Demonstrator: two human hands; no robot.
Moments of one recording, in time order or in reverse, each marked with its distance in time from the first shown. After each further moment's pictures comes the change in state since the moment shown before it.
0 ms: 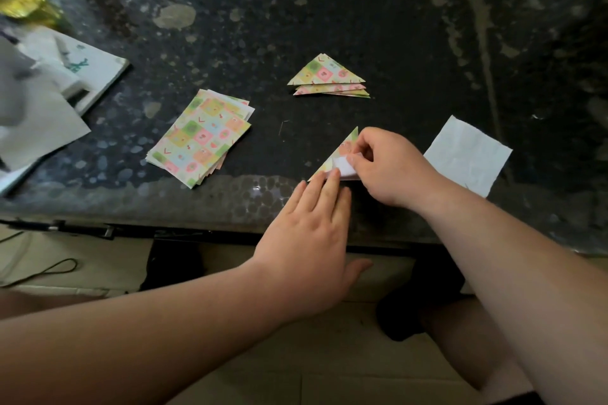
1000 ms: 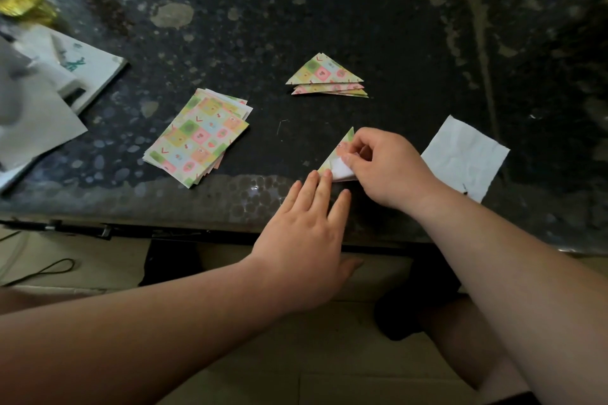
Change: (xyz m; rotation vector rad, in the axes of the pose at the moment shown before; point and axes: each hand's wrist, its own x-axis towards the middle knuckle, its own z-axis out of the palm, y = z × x) left_hand 0.003 -0.003 0.004 -0.019 -0.042 -0.013; right_hand -0.003 0.004 0.006 0.100 0.063 -0.020
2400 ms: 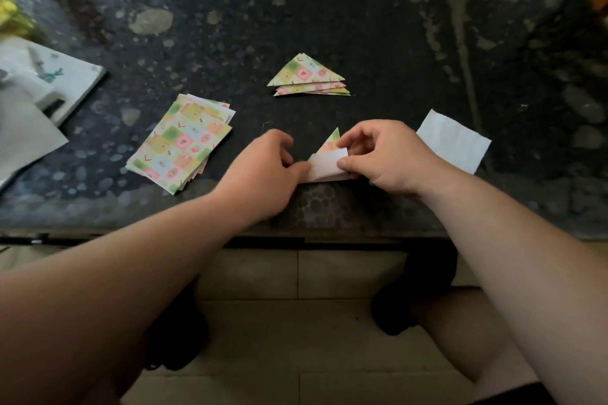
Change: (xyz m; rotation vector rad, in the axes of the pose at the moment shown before) left_hand 0.047 -0.048 -0.038 -0.707 0.171 -0.435; right_hand -0.002 0.007 -0.030 0.238 -0.113 0.078
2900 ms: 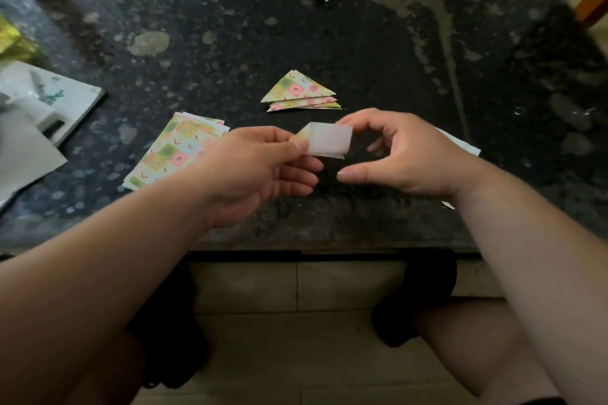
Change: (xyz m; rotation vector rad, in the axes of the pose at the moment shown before) left_hand -0.010 0.030 -0.035 -1.003 -0.287 -0.117; right_hand -0.016 -0.004 -0.041 0.072 -0.092 -0.268
